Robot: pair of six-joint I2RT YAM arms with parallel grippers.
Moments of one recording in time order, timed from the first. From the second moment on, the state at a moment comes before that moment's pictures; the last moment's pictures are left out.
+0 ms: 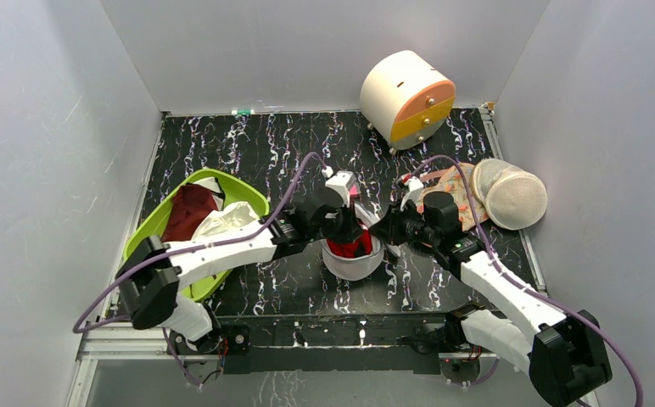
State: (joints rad) left arm -1.01 1.51 1.03 -0.14 -0.06 -0.66; right arm 0.41 0.96 0.51 0.00 -0.46 0.31
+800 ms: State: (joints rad) left arm -1.01 1.29 1.30 -0.17 0.09 -0.50; right arm 0.41 0.97 0.44 0.03 -0.44 0.35
